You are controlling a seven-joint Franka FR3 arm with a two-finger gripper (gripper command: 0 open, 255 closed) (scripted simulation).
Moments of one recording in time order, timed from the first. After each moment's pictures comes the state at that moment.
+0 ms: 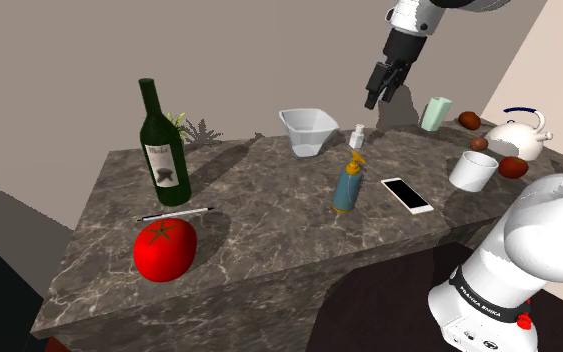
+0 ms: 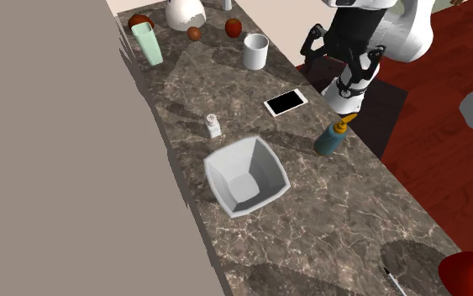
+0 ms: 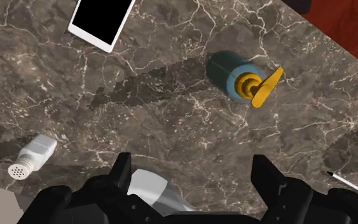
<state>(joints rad) -0.08 -0.63 -0.10 -2.36 0.00 1.85 -0.16</state>
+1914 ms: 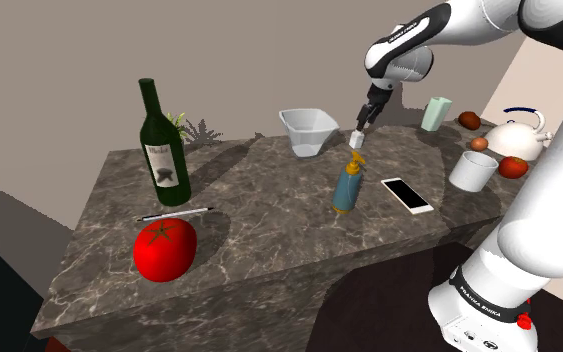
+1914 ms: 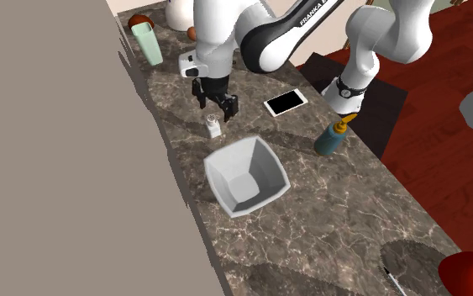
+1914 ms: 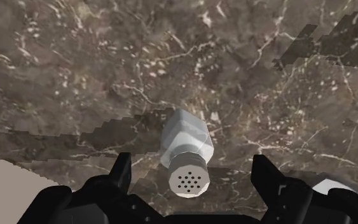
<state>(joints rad) -0.18 0.14 -0.41 -2.07 0.18 2.32 -0.73</state>
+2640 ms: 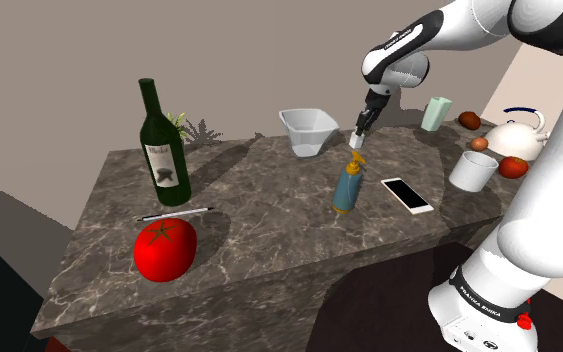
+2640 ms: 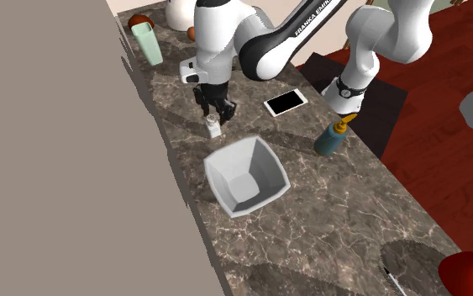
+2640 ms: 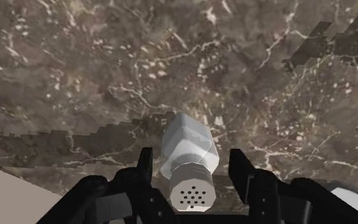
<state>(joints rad) -0.18 0.18 -0.41 -2.08 0.20 2.36 -0.75</state>
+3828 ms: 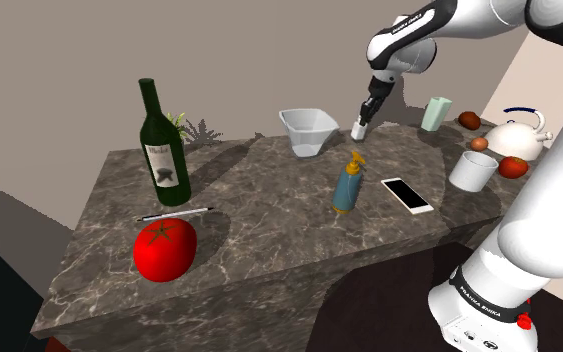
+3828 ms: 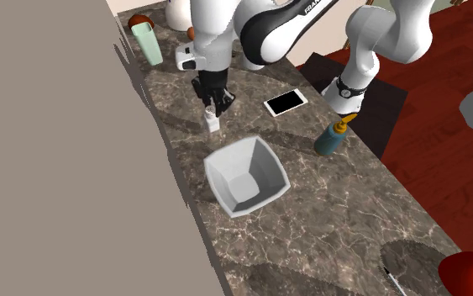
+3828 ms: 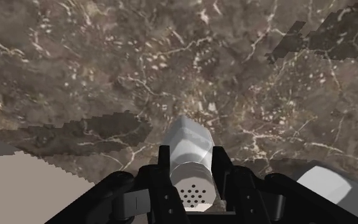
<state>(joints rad) -0.17 0.12 -0.42 -2.04 0.16 2.27 -0.71</state>
